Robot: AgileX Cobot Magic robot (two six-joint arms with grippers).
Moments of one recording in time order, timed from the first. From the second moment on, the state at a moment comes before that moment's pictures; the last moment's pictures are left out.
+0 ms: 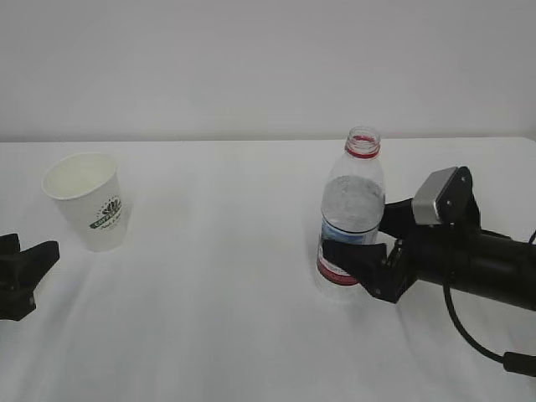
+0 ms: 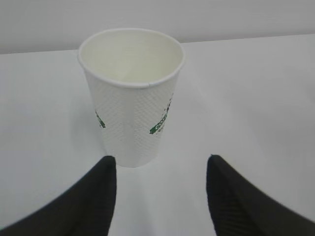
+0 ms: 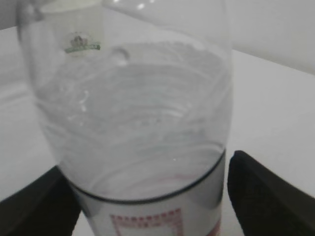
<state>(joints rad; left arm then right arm) -0.04 1.63 -0.11 0.29 -1.14 -0.16 0.10 2.00 -0.58 -0.88 -1.15 0.22</state>
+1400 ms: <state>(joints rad) -0.04 1.63 -0.11 0.29 -1.14 -0.16 0.10 2.09 -0.67 -0.90 -1.15 0.27</state>
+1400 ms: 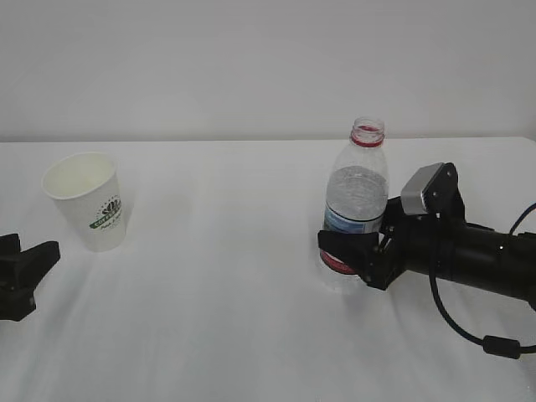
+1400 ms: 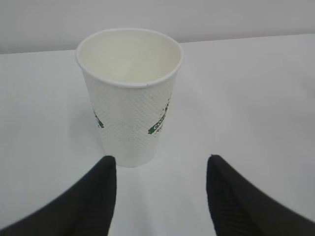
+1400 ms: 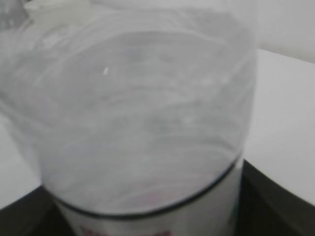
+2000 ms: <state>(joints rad) -0.04 1.63 -0.11 0.29 -1.14 -0.16 0.10 2.09 -0.67 -0.89 -1.15 0.27</state>
